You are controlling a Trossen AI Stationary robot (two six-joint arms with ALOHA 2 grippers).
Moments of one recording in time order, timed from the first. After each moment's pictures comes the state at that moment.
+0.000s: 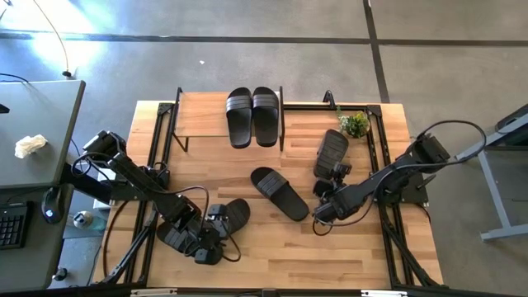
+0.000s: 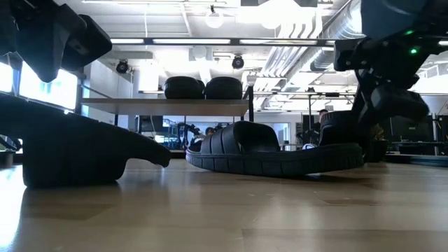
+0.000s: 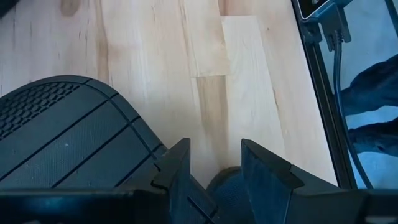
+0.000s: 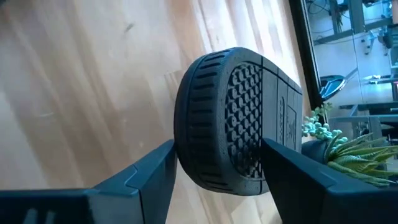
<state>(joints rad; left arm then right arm) -0.54 1.52 0.93 -0.39 -0.13 -0.49 0.44 1.61 0.91 -1.10 0.78 0.78</state>
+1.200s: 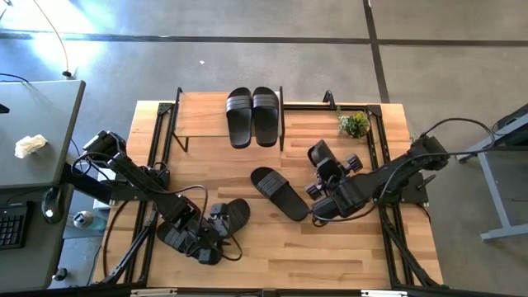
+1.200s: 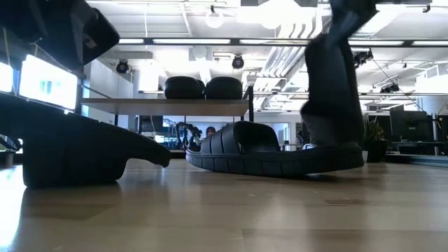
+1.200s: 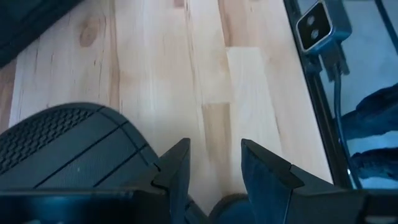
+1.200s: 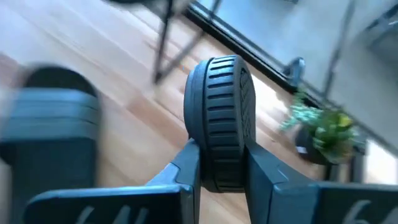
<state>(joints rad) -0.54 1.52 0.93 -0.33 -0.20 -0.50 0.47 1.61 1.44 -1.57 0.86 1.42</state>
